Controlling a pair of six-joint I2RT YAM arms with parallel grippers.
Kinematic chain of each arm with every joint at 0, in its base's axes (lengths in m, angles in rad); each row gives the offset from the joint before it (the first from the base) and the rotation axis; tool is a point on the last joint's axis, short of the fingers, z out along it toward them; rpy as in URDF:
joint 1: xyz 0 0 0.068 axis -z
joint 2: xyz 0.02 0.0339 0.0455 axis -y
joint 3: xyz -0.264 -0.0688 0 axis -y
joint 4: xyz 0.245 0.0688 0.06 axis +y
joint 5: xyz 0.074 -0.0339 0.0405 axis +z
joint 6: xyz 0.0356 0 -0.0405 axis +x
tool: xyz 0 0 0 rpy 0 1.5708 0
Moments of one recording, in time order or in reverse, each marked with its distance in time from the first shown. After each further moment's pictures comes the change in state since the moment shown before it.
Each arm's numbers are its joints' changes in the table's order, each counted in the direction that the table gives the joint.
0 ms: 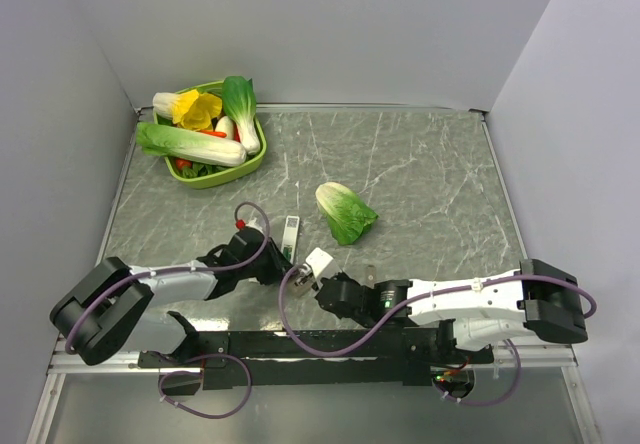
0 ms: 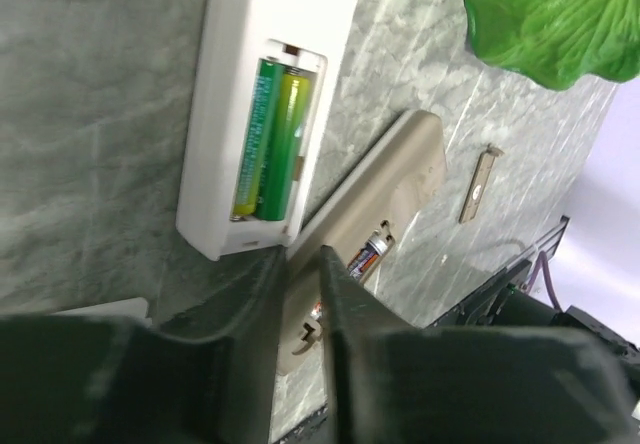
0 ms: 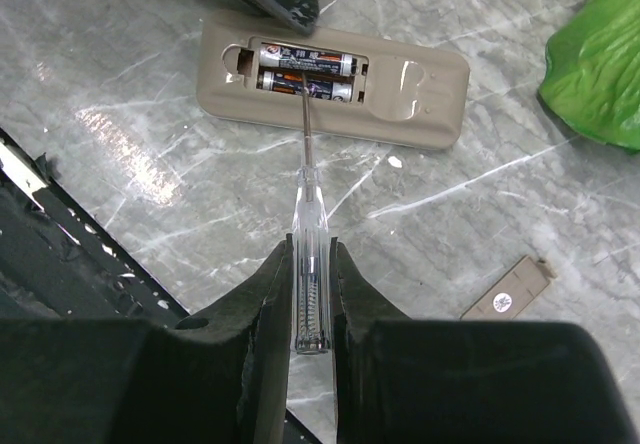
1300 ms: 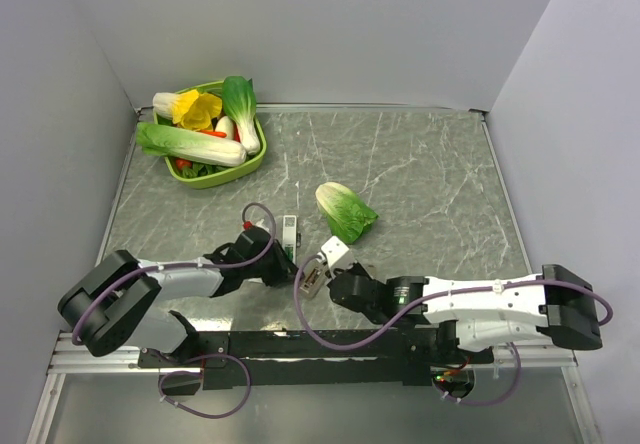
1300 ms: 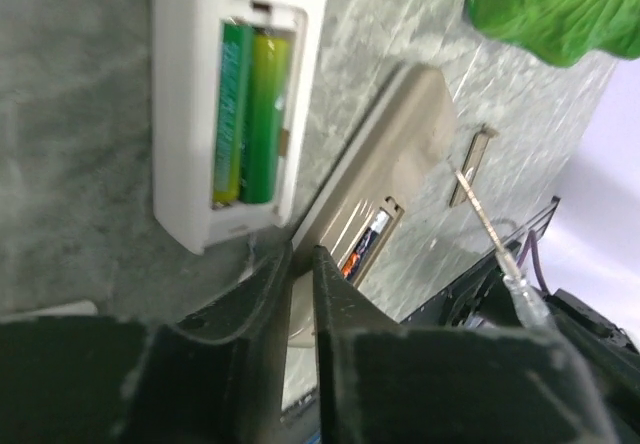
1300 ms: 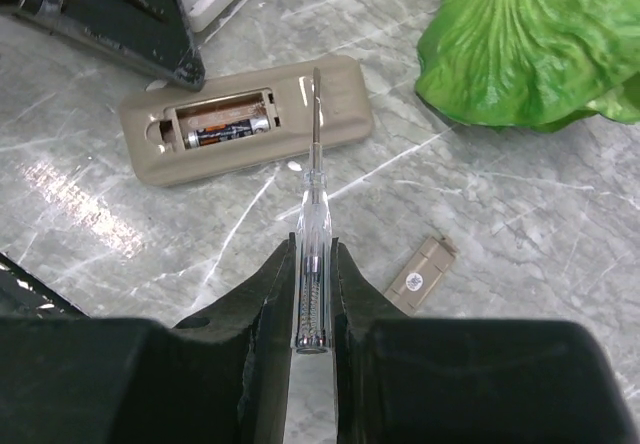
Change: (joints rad) left arm 0.023 -0.050 0.020 -0.024 -0.035 -0.044; right arm 0.026 0.108 -0.018 0.064 -0.138 -0.003
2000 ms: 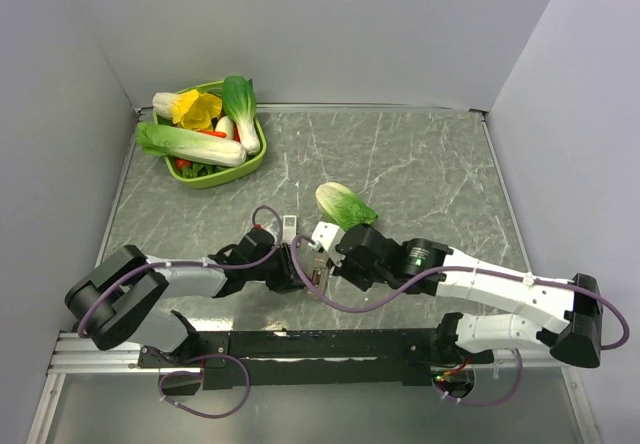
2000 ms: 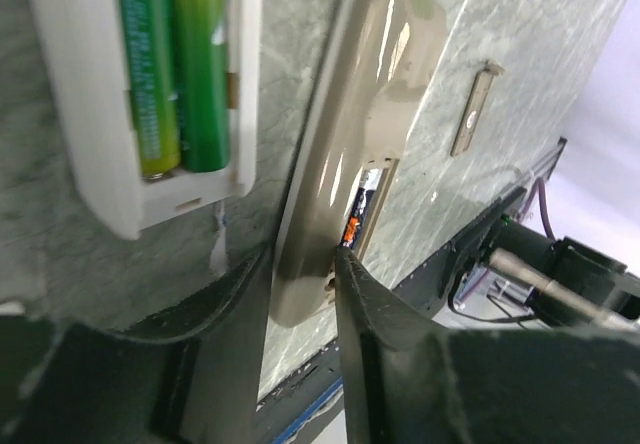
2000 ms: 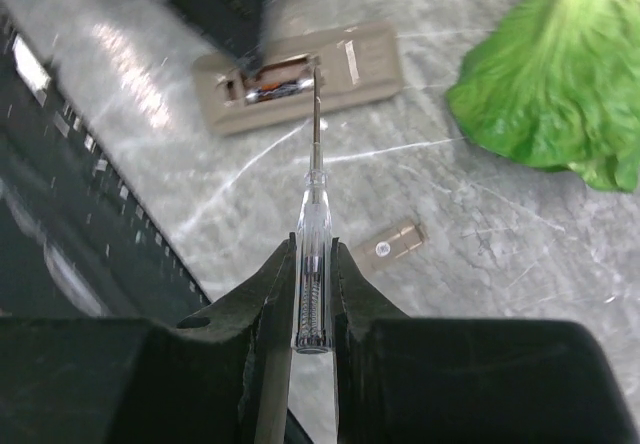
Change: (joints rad) left arm 0.026 -0.031 0.008 -0.011 -0.093 0.030; right arm 0.224 0.058 0.277 0.365 0.475 -0.338
